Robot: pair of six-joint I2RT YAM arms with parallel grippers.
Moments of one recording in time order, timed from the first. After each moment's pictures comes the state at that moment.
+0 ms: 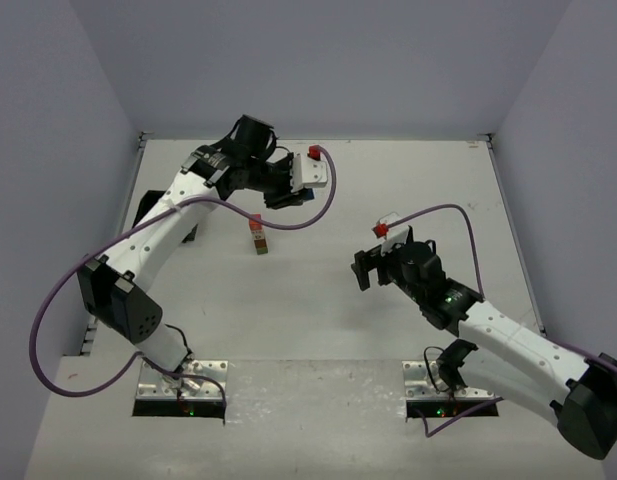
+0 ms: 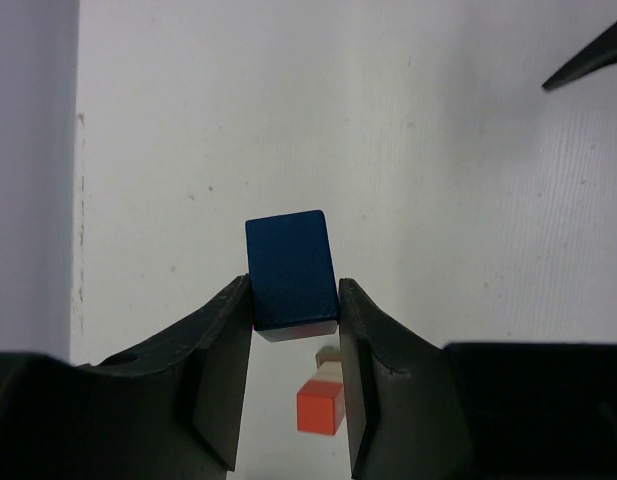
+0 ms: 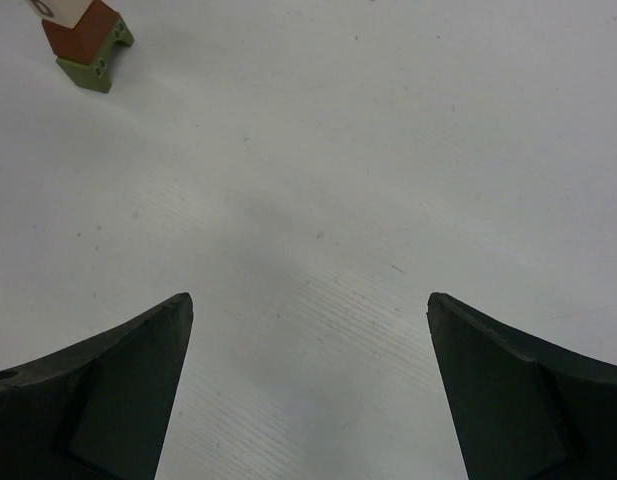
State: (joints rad) left arm -0.51 1.59 1.68 -0.87 0.53 0.87; right arm 0.69 0.86 0.42 0.02 0.15 0.07
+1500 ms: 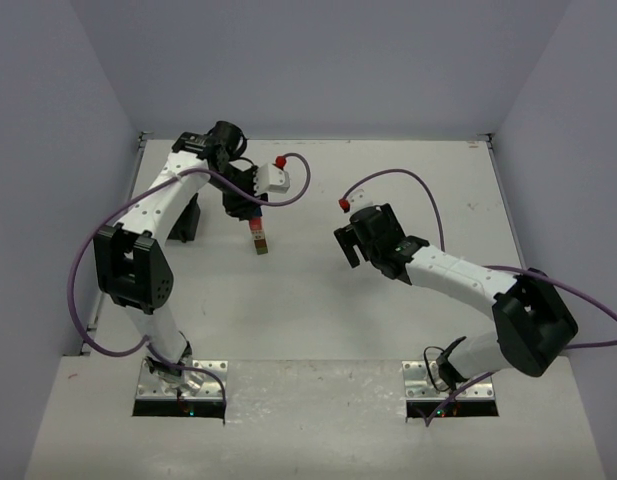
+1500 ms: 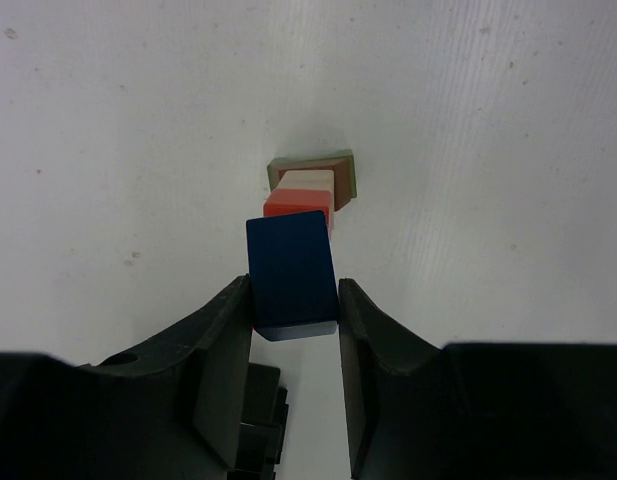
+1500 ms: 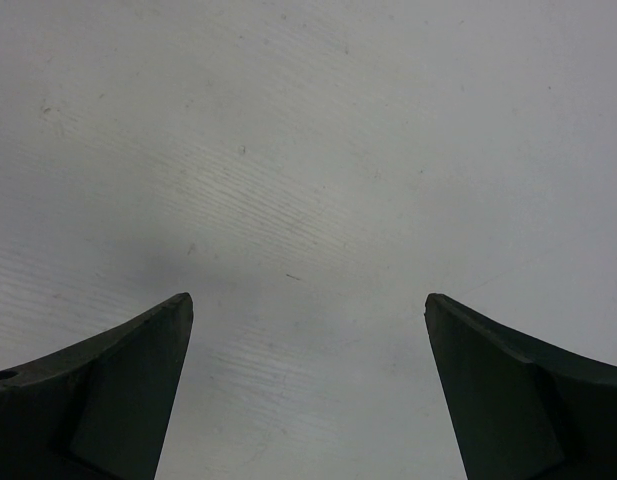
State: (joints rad) left arm -0.24 1.77 1.68 -1.20 0.44 1.12; right arm 0.68 1.42 0.78 -0.16 0.44 -0.01
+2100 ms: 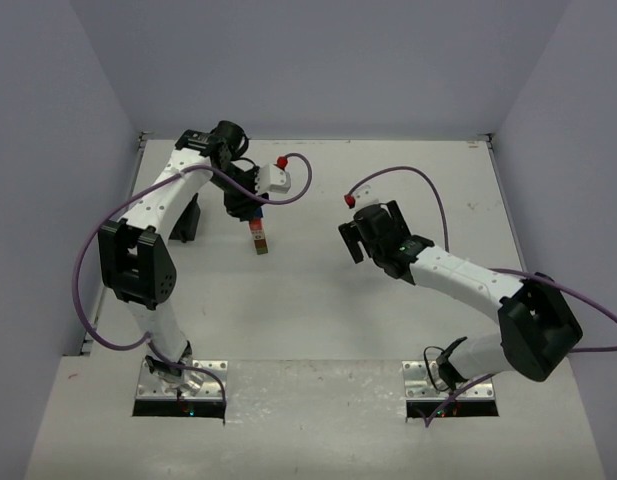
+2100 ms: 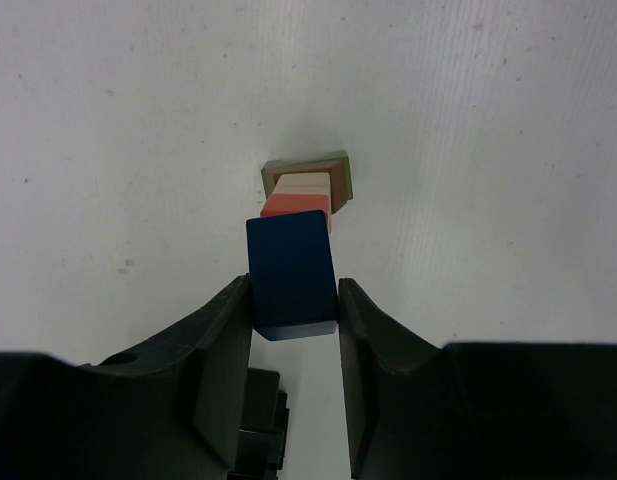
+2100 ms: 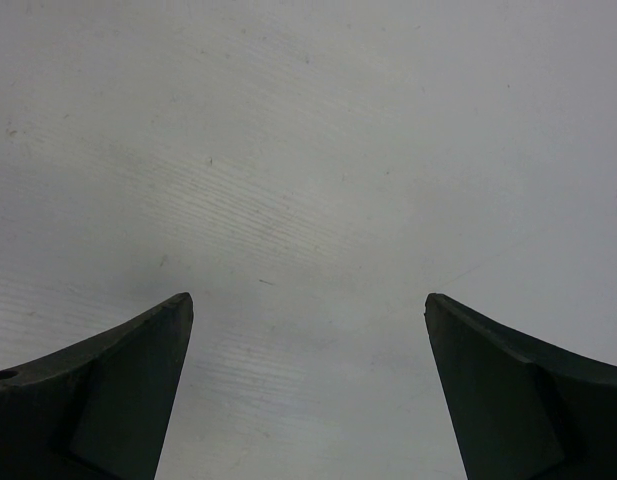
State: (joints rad) left arm -0.24 1.81 1.72 -1.24 0.45 1.14; right arm 0.66 1.39 0.78 -0.16 0.48 -0.01
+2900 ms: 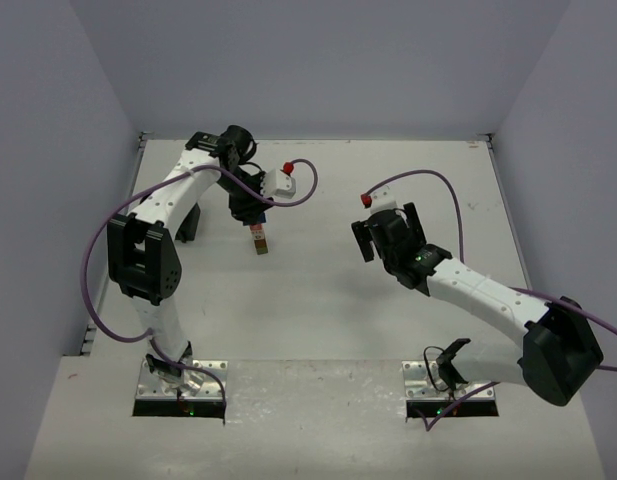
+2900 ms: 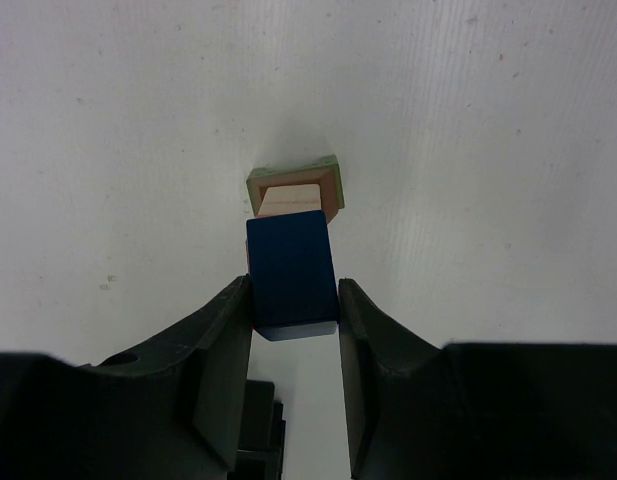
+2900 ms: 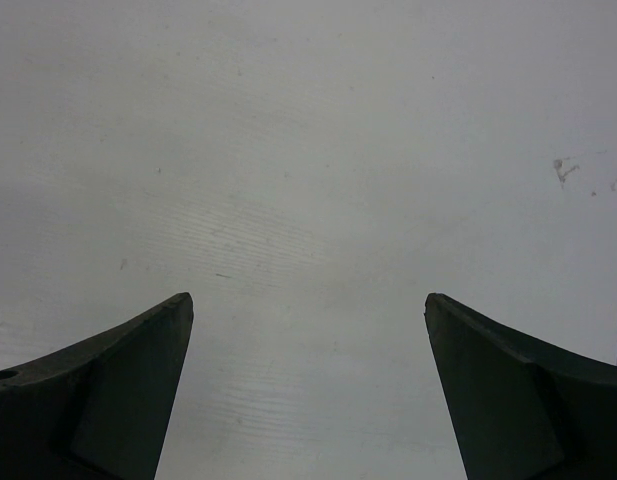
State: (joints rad) left arm -0.27 1.85 1.72 -1.24 0.43 1.14; right arm 0.66 1.24 0.72 -0.17 0.58 0.02
